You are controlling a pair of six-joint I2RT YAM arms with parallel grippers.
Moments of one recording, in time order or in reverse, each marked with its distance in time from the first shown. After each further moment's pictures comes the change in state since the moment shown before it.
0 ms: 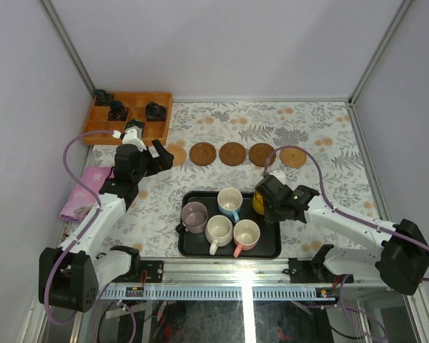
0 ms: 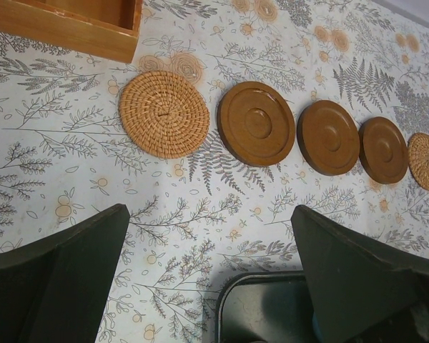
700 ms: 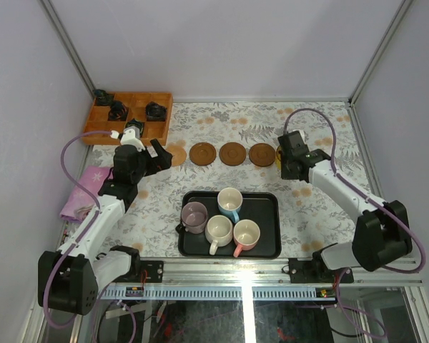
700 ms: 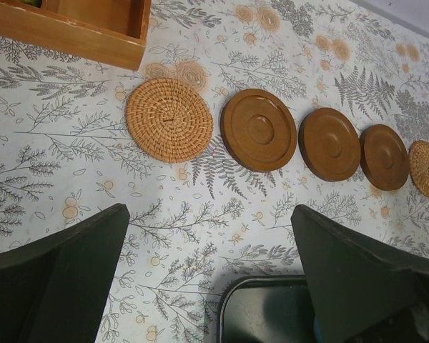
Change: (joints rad) left arm 0.000 -0.026 -0.003 0.000 -0.025 0.000; right arm -0.400 0.205 0.281 0.066 0.089 -0.346
